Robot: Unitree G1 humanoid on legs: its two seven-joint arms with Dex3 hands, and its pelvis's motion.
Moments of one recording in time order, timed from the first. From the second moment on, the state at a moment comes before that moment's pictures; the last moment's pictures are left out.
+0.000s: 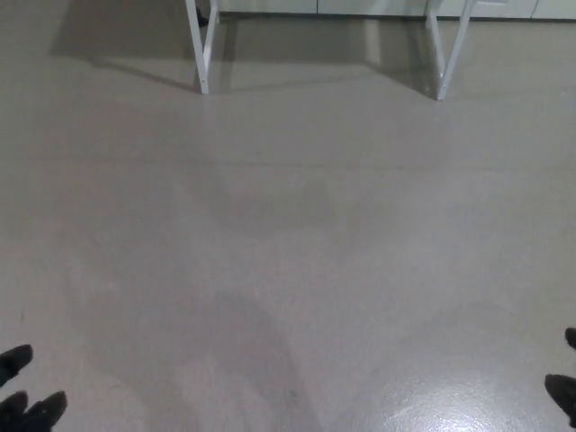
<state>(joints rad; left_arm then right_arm) -0.09 0.35 0.44 0.91 -0.11 -0.01 -0.29 0.01 -0.32 -0.29 0.65 0.09 -0.02 0.22</state>
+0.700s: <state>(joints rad) 0.09 0.35 0.40 0.90 -0.18 -0.05 -0.38 0.15 -0.32 -0.26 0.68 0.12 -0.05 0.27</state>
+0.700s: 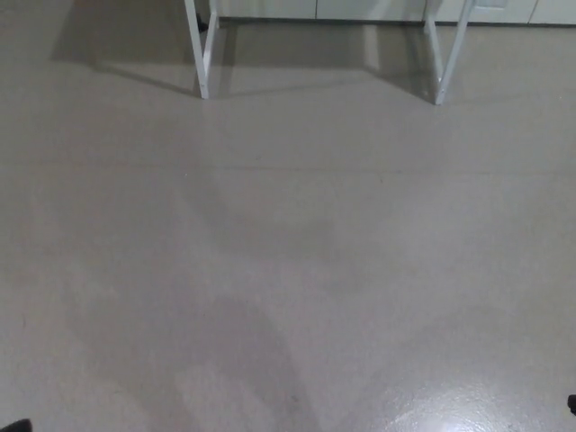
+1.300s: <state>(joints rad) 0.11 0.38 0.35 0.91 -0.18 -0.08 -0.39 0.17 -0.33 -0.21 0.71 0.10 -0.09 0.27</state>
